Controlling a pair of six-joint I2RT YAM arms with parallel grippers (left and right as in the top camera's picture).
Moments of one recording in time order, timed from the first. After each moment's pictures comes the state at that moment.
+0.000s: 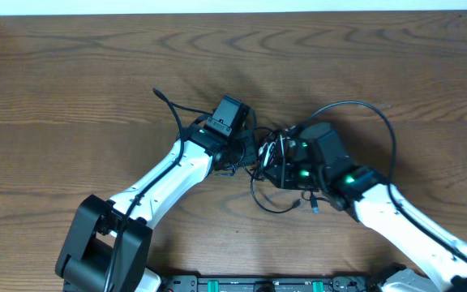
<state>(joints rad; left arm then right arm) -0.54 1.65 1.04 -0.55 0.25 -0.74 0.57 1.36 0.73 -0.26 -0.42 0.73</state>
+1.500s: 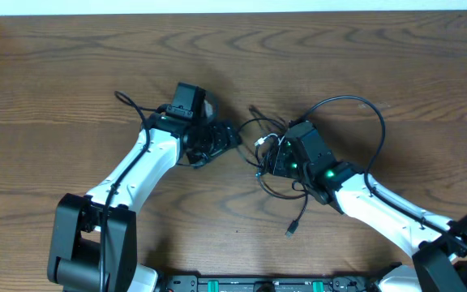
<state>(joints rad) -0.30 1.65 1.04 -0.62 0.48 -0.69 0.60 1.53 0.73 -0.12 -0.07 0.81</state>
